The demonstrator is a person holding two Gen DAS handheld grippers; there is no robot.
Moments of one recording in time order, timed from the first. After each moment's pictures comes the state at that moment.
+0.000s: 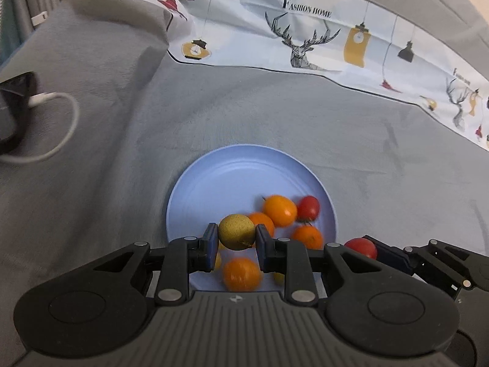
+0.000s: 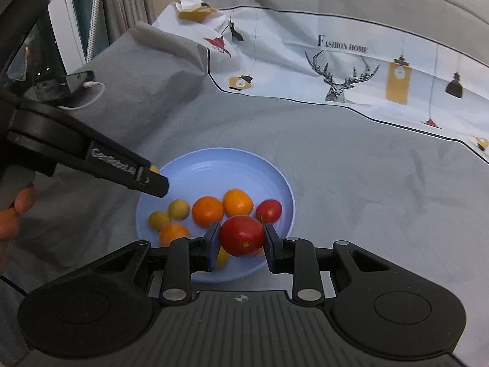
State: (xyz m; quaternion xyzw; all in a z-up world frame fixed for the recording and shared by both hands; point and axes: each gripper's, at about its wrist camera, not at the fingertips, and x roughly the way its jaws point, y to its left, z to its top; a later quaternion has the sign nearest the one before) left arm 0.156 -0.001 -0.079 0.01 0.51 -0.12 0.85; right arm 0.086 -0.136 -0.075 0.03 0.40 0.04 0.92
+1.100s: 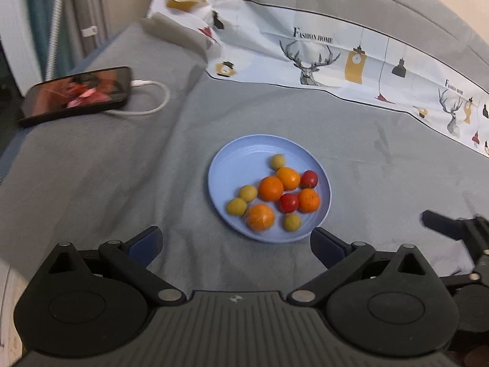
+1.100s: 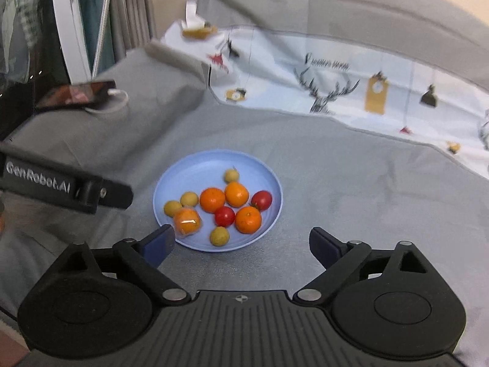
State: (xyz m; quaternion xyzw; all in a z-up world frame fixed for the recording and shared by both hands) left arm 0.023 0.036 -0.018 0.01 0.46 -0.07 0.89; right arm 0.003 -0.128 -0.029 0.02 0.37 0.01 0.93
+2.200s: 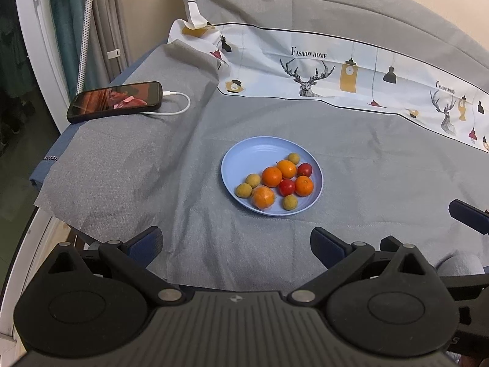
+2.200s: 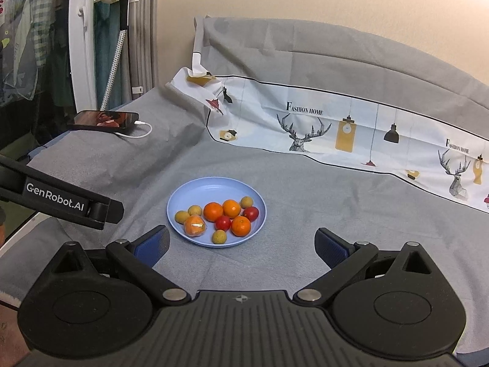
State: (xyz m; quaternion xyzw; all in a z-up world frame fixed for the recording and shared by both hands) left arm -0.063 0.037 0.016 0.03 0.42 -0.05 0.91; right arm -0.098 -0.111 0.012 -0.01 0.29 -0.01 0.96
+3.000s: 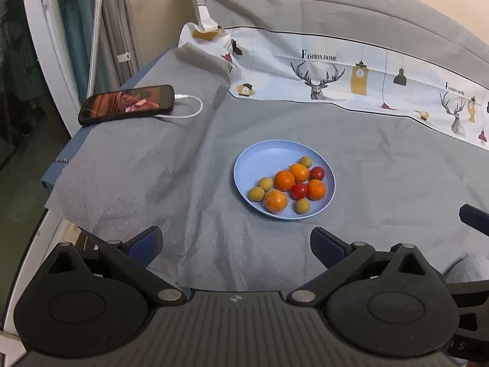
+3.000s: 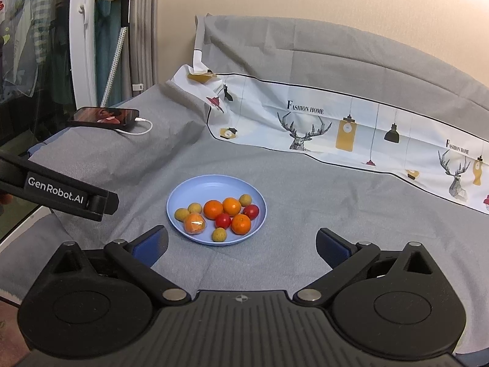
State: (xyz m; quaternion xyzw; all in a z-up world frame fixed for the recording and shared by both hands) left arm -0.061 0.041 0.015 0.04 0.41 -0.03 0.91; right arm -0.098 -0.111 0.010 -0.01 0.30 -0.01 0.96
